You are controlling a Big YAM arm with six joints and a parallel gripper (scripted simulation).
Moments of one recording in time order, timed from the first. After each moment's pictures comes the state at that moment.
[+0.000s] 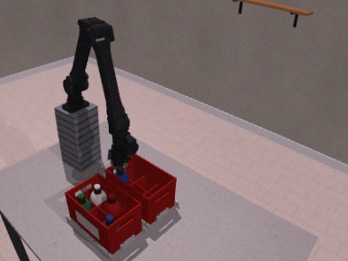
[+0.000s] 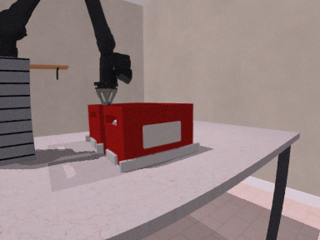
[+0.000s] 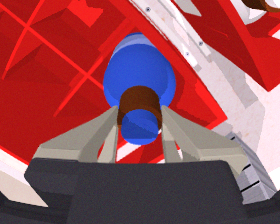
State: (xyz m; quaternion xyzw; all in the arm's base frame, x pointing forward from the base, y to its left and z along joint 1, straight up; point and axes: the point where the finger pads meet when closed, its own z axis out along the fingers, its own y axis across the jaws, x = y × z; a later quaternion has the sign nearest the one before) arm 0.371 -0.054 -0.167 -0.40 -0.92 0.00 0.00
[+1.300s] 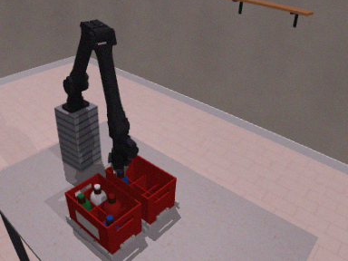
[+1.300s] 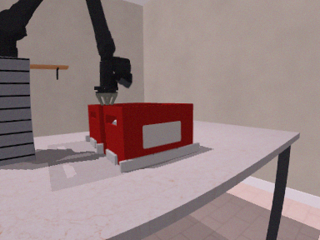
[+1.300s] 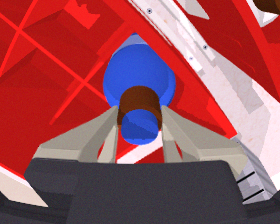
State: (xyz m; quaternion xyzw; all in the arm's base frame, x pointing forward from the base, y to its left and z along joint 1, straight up) arm 0.372 -0.054 -0.184 -0.40 -0.92 0.00 0.00
